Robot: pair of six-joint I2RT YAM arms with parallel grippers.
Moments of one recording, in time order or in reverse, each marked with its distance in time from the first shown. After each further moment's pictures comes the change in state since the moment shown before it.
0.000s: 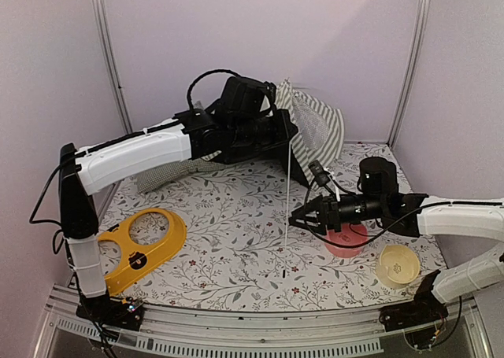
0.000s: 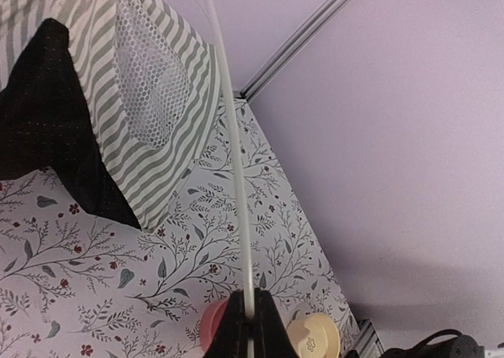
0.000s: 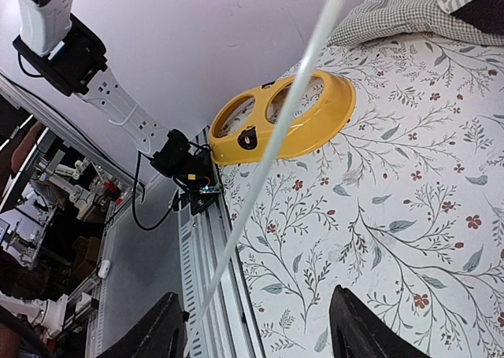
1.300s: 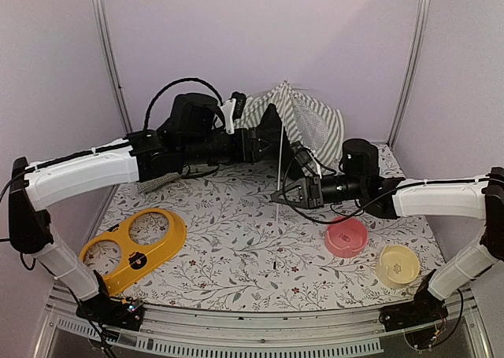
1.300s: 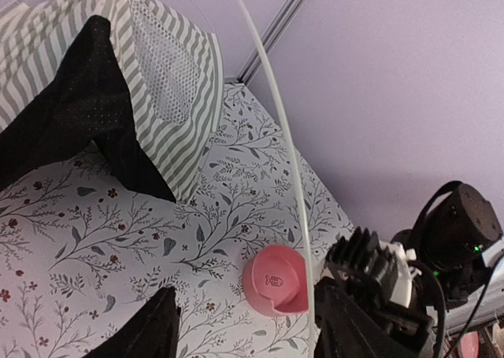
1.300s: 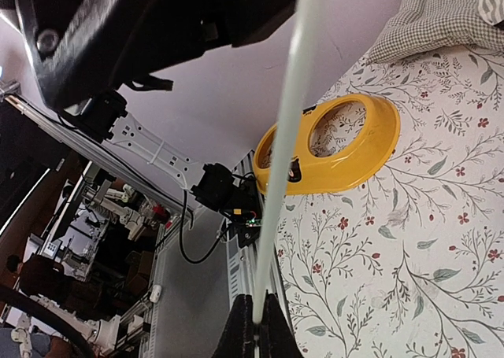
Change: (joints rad) left arm 0.037 -0.312 -0.426 0.135 0.092 0.178; right arm -0.021 0.233 0.179 0.169 -0.117 0.224
